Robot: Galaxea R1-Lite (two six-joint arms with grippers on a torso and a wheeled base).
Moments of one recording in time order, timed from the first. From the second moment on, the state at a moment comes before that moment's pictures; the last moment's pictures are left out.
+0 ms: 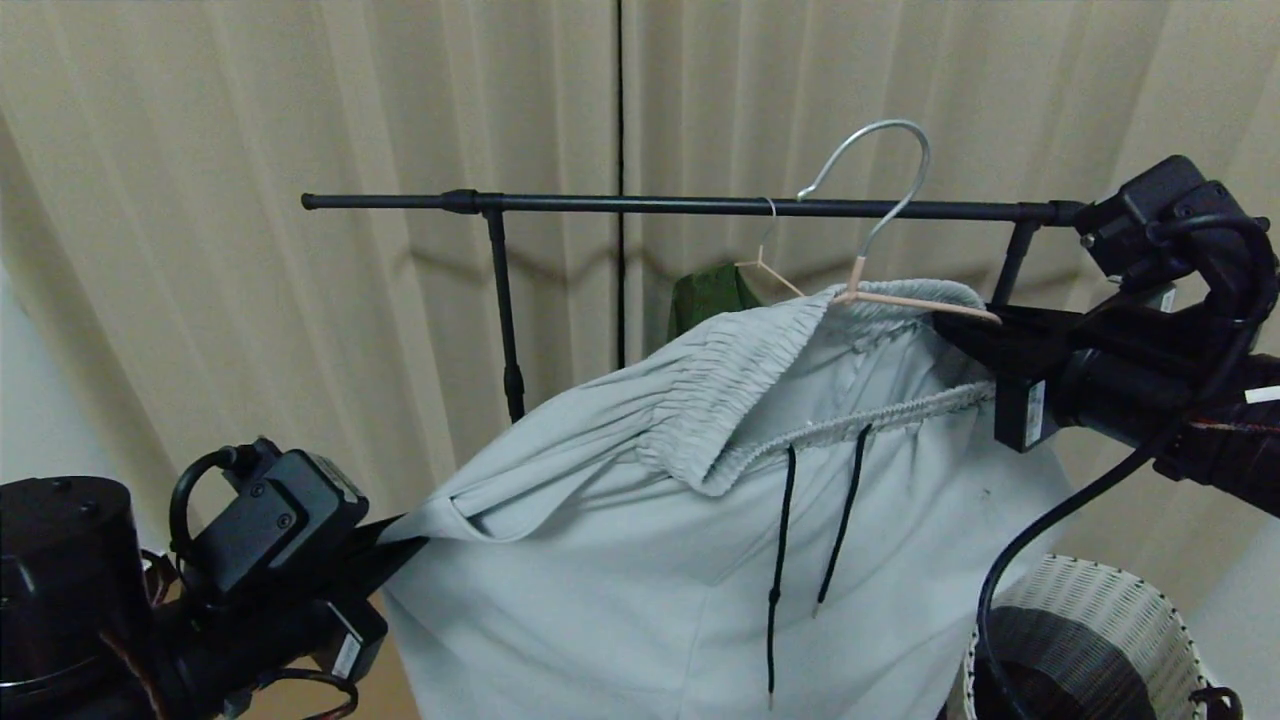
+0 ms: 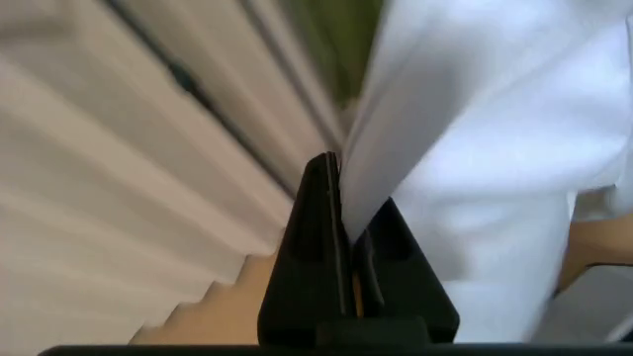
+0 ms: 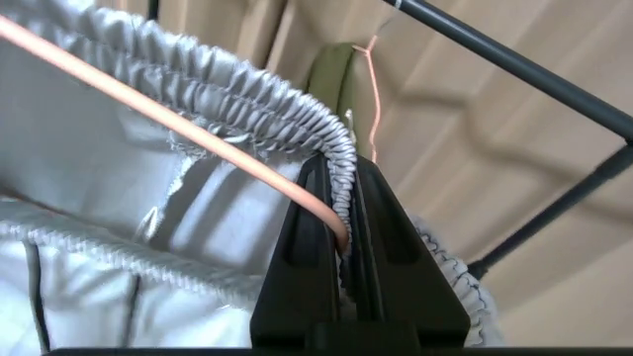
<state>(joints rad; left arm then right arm) -0.44 1.37 -0.27 -0.77 0.01 0.44 0.51 1.37 -0.78 -0.49 -0.19 -0.27</state>
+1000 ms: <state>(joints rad) -0.44 1.08 -0.19 -0.77 0.01 0.37 0.26 1.25 -0.77 -0.21 -0.34 -0.27</state>
